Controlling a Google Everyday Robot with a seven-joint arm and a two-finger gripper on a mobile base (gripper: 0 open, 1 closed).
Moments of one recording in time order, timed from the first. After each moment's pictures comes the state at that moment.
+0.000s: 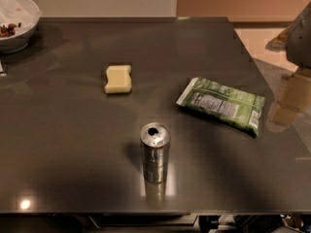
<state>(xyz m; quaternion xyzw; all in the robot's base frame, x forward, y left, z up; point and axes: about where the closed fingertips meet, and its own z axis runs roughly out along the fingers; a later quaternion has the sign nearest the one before) 0.438 -0.217 0.976 -0.60 0.78 -0.03 0.16</state>
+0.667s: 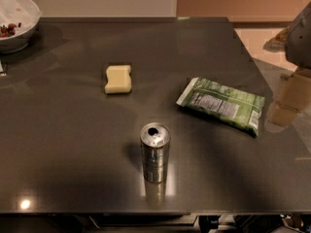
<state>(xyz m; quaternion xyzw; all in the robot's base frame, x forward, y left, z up) 0.436 -0.211 0.977 -0.61 0.78 -0.02 0.17</state>
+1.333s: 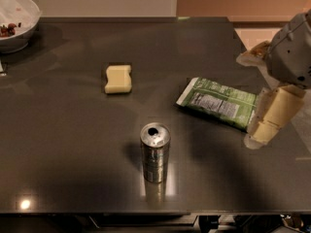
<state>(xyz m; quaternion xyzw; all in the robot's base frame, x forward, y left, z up) 0.412 -0.160 0.966 -0.64 0.73 0.07 0.21</state>
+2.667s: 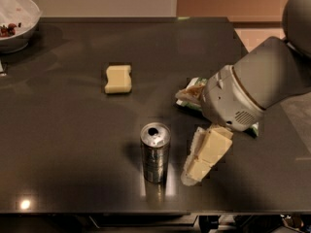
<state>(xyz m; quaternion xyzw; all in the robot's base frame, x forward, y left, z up) 0.381 -0.052 0.908 -0.67 0.68 0.21 0.24</state>
